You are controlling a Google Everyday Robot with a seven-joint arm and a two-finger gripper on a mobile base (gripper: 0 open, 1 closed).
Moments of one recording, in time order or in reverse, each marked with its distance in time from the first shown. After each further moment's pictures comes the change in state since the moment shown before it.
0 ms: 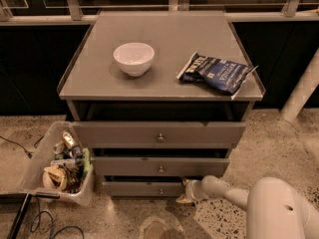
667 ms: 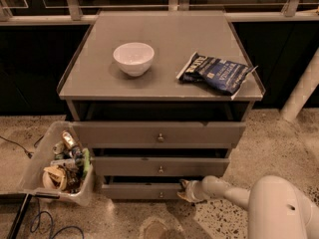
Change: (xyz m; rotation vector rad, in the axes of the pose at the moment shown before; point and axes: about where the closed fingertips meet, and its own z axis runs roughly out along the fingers) arm -0.005 -0.002 -0.007 0.000 0.000 0.000
